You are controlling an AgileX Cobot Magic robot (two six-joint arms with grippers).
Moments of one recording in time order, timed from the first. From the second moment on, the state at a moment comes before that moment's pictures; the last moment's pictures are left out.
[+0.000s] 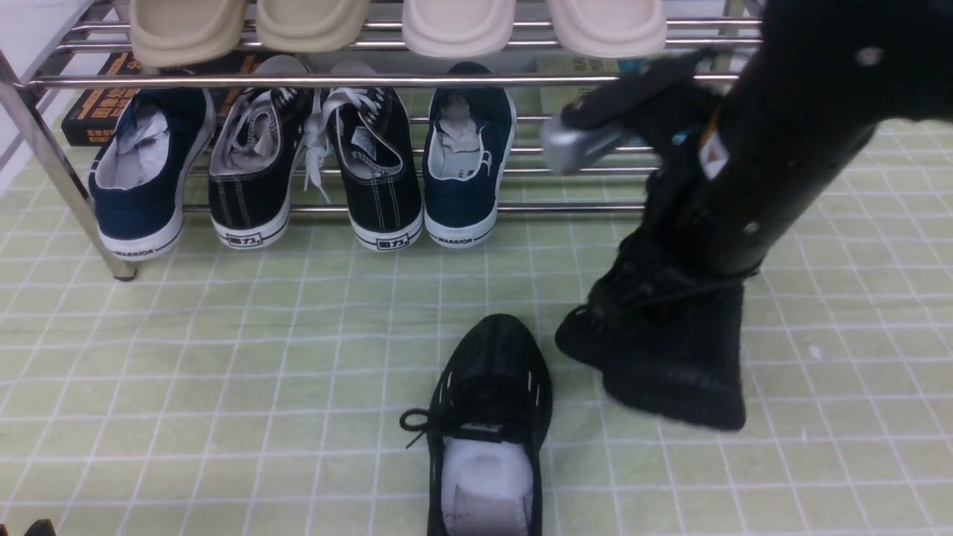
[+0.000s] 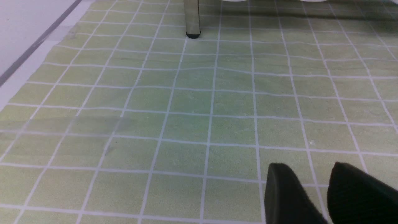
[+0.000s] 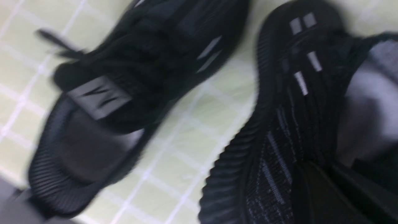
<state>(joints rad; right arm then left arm) 0.72 1.64 -1.51 0.02 1.21 0.14 -0.02 -0.01 0.02 0.21 0.37 -0.20</state>
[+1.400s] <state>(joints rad) 0.95 1.68 -1.44 0.03 1.22 0.35 -0.02 -0.01 0.02 0.21 0.37 -0.20</state>
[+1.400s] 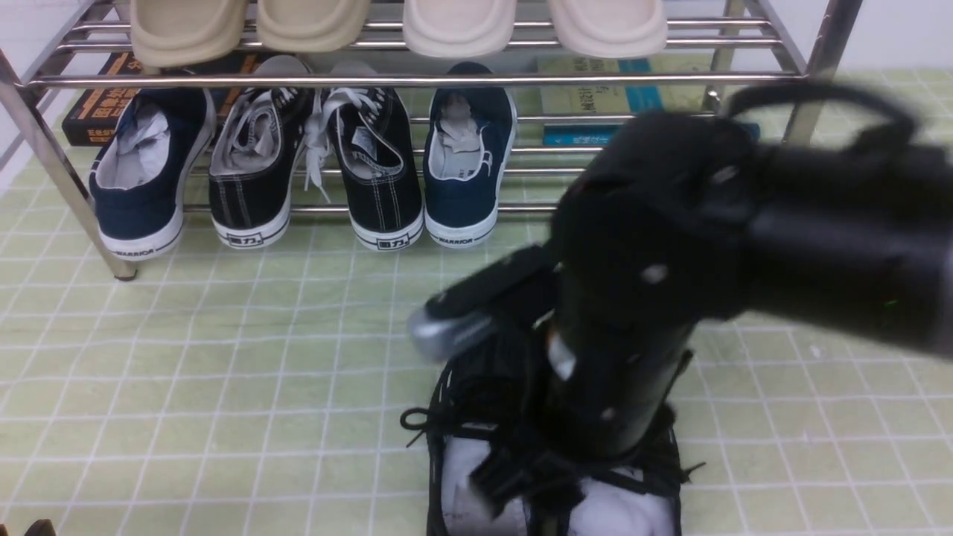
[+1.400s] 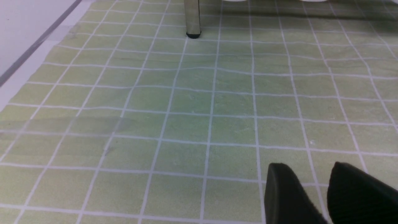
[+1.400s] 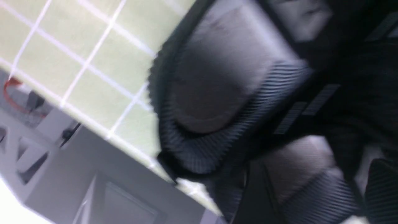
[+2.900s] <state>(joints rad) 0.80 0.54 -0.52 -0.19 0.45 0.45 -0.02 -0.01 0.02 0.21 0.37 -0.20</state>
